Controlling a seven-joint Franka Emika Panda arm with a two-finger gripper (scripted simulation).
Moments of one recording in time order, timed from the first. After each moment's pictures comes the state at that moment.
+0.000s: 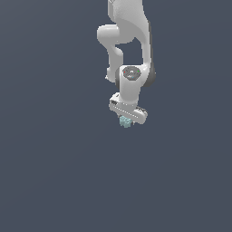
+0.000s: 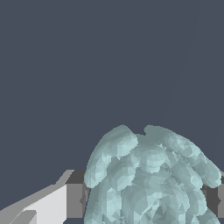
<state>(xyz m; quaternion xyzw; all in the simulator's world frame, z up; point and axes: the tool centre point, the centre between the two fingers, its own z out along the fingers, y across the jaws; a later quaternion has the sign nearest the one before) -0.090 0.057 0.084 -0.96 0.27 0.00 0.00</state>
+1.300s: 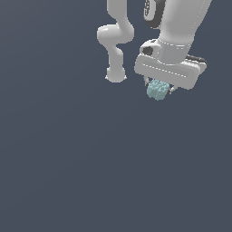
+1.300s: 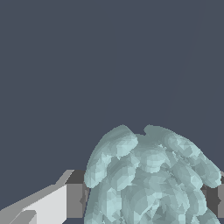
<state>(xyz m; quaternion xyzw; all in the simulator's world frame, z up) -0.056 0.159 0.327 -0.96 0.27 0.00 0.00</state>
